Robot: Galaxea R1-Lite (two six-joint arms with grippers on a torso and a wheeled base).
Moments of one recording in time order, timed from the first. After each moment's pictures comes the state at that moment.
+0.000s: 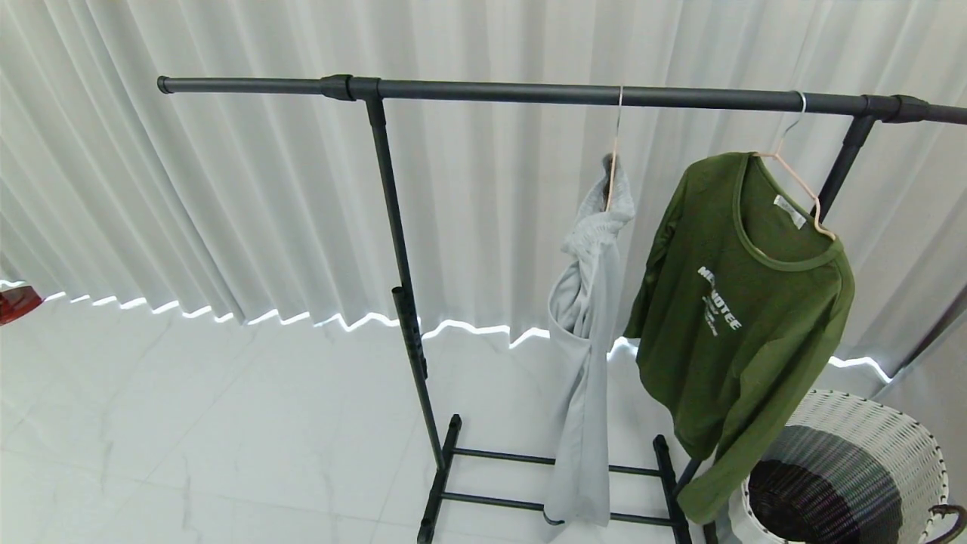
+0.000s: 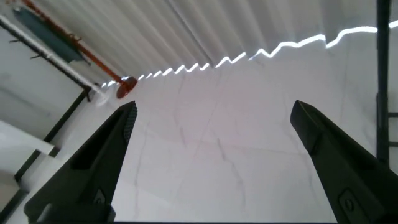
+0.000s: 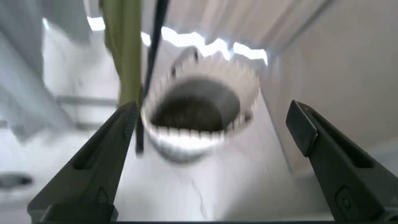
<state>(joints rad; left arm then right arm) 0.02 0.23 -0.05 -0.13 0.40 0.56 -0.06 0.29 -0.39 0.34 -0.17 -0.19</state>
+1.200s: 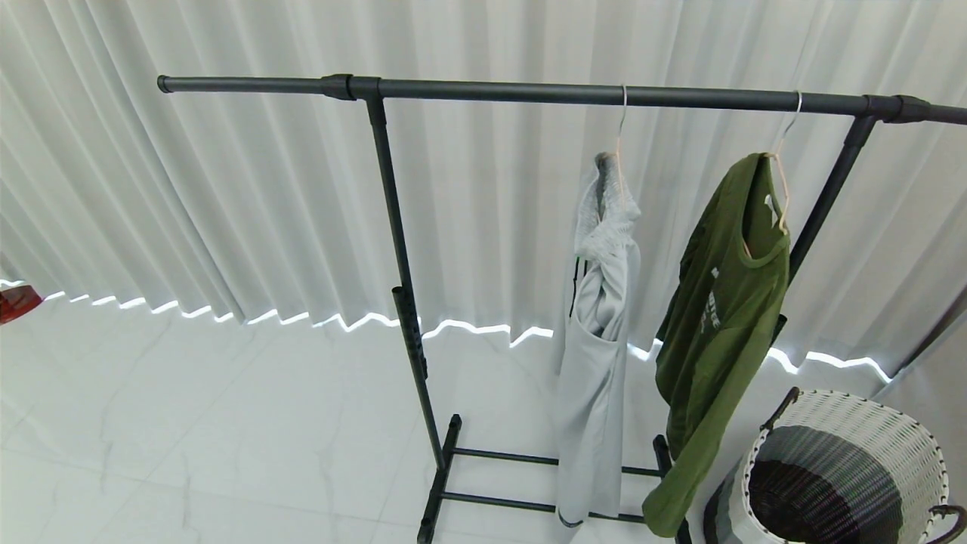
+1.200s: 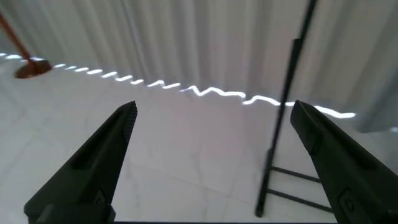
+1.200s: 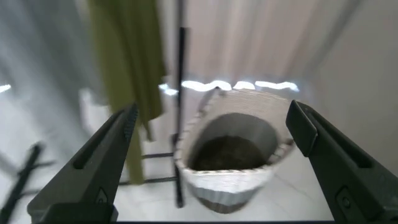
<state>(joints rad) 0.00 0.00 0.00 -0.04 0.16 0.09 -0.06 0.08 0.00 -0.09 -0.09 0.00</state>
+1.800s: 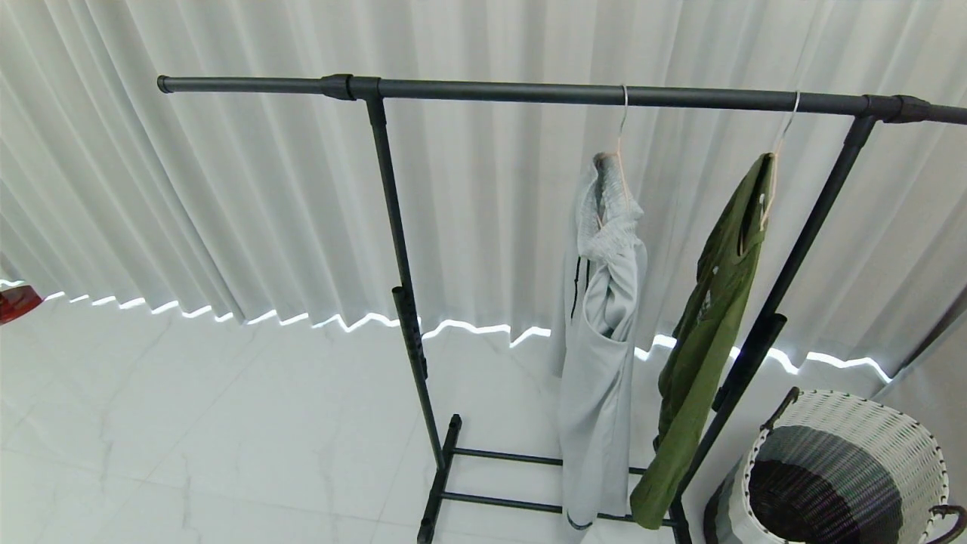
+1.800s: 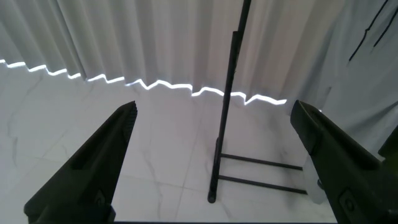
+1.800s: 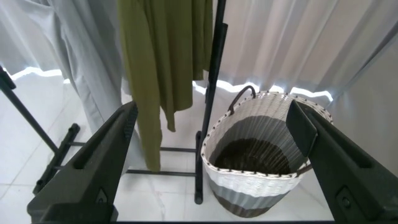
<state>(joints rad) 0.00 0.00 0.00 -0.01 0.01 0.00 0.00 0.00 0.00 0.00 -0.01 0.00</state>
